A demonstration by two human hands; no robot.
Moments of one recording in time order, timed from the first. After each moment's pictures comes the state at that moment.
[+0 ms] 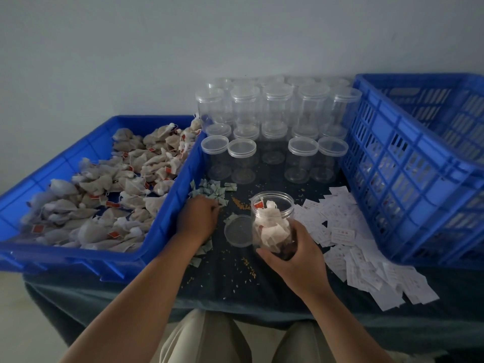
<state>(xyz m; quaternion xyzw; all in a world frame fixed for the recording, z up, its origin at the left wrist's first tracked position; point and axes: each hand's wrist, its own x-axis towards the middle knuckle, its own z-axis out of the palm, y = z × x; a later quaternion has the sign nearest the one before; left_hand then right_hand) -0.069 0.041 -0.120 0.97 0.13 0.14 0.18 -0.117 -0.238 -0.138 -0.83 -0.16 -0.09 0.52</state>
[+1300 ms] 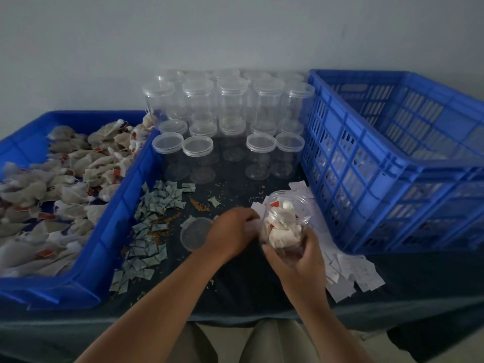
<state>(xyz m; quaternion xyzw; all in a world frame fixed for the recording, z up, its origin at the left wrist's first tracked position) -0.055 -0.116 -0.115 0.94 -0.05 0.02 0.33 -0.125 -0.302 -0.143 -0.80 -0.01 -0.17 0.58</state>
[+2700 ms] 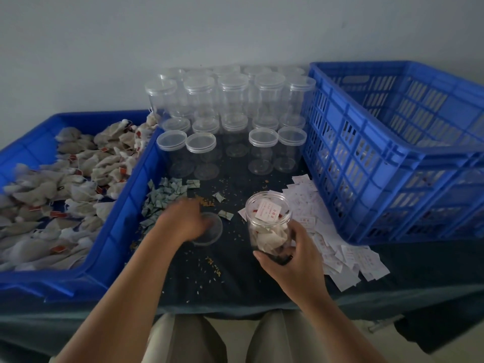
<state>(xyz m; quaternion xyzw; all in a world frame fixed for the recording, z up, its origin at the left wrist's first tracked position) -0.072 -0.030 -0.057 0.98 0.11 -0.13 0.10 -0.129 -0.298 -0.150 -0.84 -0.10 -0.16 0.51</state>
